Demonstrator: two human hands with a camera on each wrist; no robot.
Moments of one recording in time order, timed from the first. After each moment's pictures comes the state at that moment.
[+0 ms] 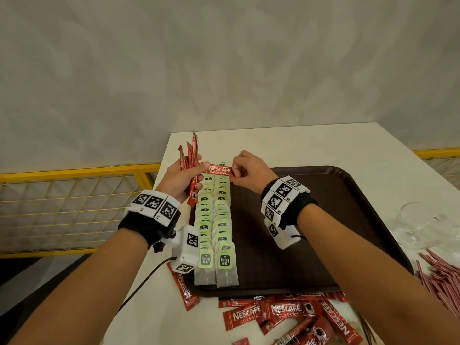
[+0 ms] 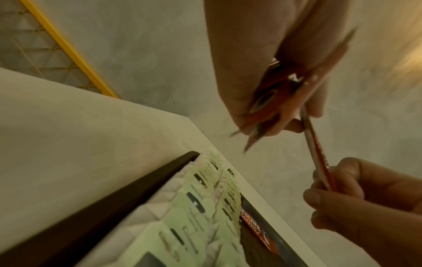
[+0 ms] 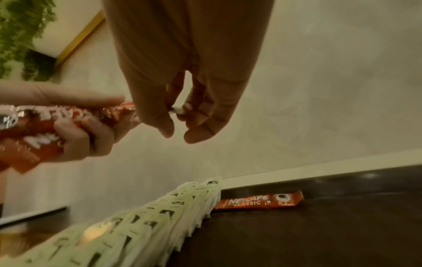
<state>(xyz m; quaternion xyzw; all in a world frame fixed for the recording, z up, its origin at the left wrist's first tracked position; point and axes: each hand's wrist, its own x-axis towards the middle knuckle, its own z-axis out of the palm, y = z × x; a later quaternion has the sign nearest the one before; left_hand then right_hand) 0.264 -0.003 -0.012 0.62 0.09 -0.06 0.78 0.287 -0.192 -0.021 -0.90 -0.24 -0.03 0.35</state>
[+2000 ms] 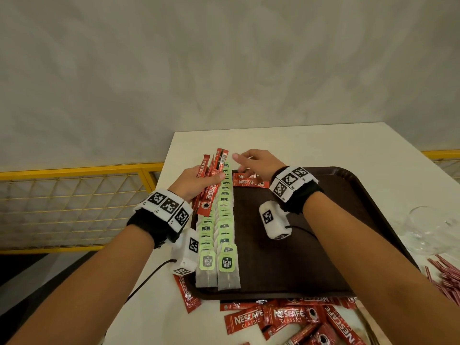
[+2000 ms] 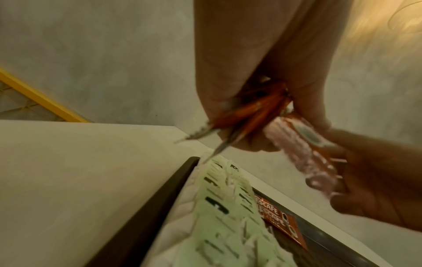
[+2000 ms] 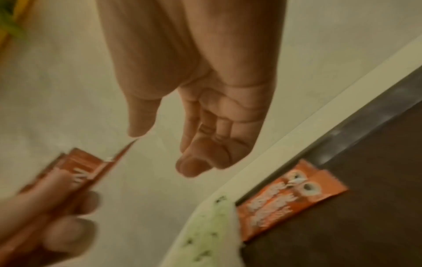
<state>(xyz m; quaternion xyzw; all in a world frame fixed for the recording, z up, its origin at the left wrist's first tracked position) 0.261 -0.013 -0.013 0.78 0.05 -0.13 0.60 0.305 -0.200 -0.008 -0.85 -0.06 0.14 0.51</state>
